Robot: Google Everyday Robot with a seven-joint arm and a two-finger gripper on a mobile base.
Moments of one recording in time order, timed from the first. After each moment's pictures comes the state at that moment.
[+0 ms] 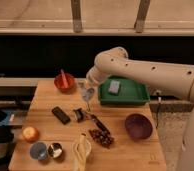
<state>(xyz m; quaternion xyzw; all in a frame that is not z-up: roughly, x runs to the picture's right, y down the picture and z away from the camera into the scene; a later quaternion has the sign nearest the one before) -0.021 -0.020 0.743 -0.24 -0.09 0.48 0.84</state>
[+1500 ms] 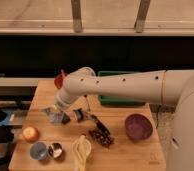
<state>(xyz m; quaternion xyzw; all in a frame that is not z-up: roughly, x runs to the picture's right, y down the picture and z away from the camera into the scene) -0.183 0.091 0.692 -0.34 -0.20 0.30 0.87</state>
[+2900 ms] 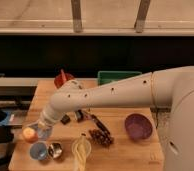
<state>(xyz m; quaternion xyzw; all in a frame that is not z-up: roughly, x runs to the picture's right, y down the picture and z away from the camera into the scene) -0.235 0.156 0.655 -0.36 -0.23 0.25 0.87</state>
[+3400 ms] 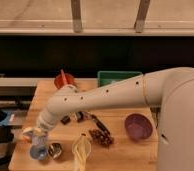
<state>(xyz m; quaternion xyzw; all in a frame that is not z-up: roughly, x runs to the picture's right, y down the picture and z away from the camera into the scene) -0.255 0.188 0.652 -0.40 -0.24 0.23 0.86</state>
